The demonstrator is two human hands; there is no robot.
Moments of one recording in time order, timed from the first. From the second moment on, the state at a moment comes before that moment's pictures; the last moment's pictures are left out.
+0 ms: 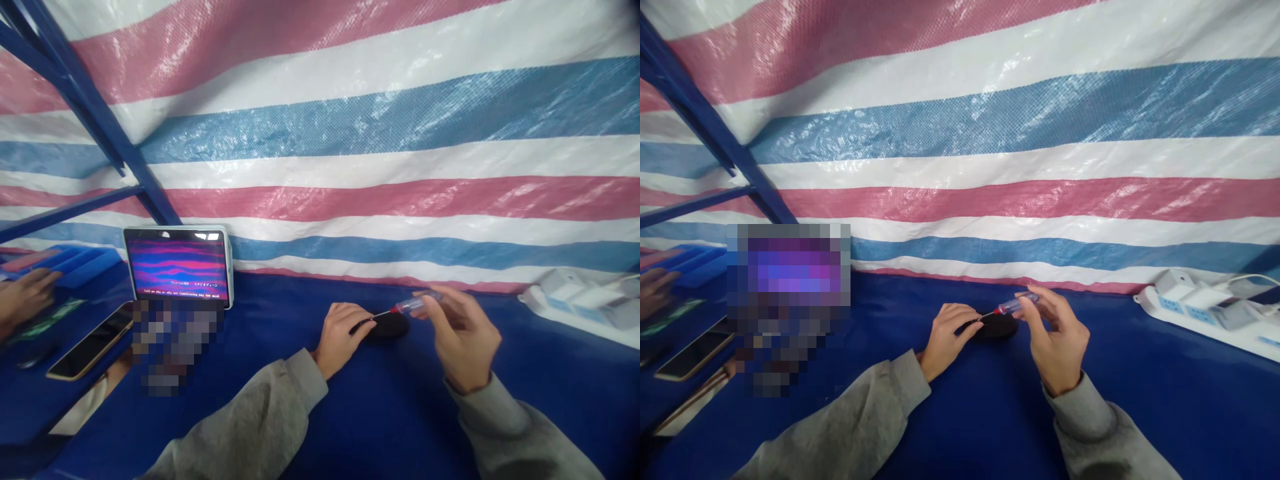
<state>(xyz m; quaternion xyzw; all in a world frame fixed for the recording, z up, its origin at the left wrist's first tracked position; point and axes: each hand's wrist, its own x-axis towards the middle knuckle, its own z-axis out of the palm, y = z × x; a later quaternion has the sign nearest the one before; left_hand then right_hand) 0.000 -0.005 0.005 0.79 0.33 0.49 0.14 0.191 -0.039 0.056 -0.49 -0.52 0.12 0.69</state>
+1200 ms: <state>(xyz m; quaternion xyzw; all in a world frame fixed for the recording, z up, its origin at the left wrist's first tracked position) -0.001 -0.008 0.010 0.78 0.32 0.52 0.15 0.196 -0.036 0.066 -0.50 -0.50 0.08 0.70</state>
